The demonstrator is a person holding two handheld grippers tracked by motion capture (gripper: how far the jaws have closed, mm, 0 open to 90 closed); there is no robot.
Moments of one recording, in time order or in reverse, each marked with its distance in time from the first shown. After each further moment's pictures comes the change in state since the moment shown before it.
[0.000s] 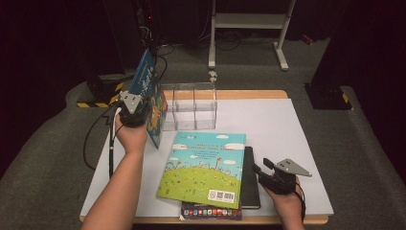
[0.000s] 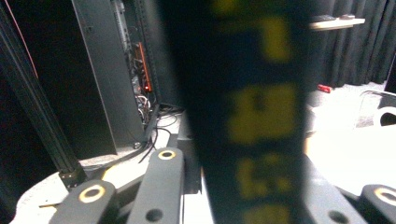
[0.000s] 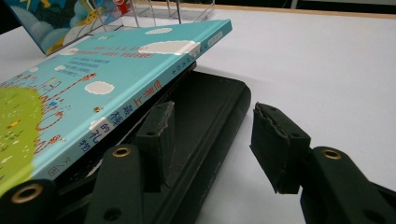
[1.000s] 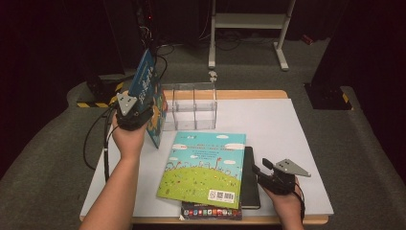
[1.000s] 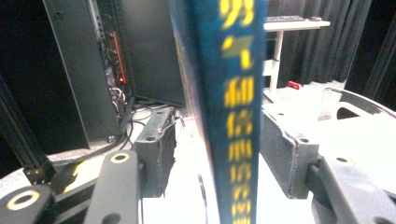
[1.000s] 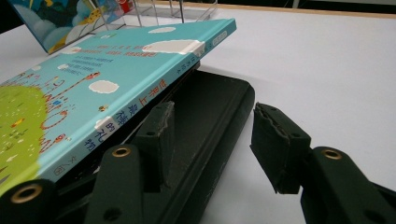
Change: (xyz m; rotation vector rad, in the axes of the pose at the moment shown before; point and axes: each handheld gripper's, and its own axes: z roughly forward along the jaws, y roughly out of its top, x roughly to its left) left arm 0.003 0.010 -0.017 0.059 -0.079 -0.071; right arm 0.003 0.000 0.000 0.002 0.004 -0.003
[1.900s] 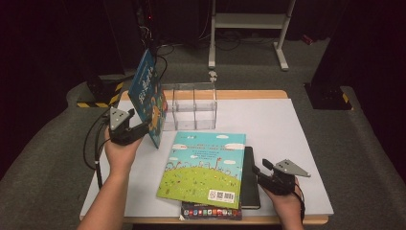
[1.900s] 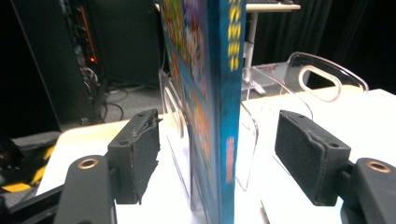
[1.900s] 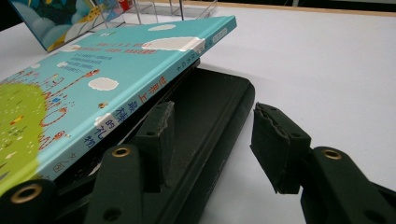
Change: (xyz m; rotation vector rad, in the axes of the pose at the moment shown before) left arm 0.019 -0.012 -0.042 0.112 -0.082 -0.051; right arm 0.000 -0.001 0.000 0.006 -0.002 -0.001
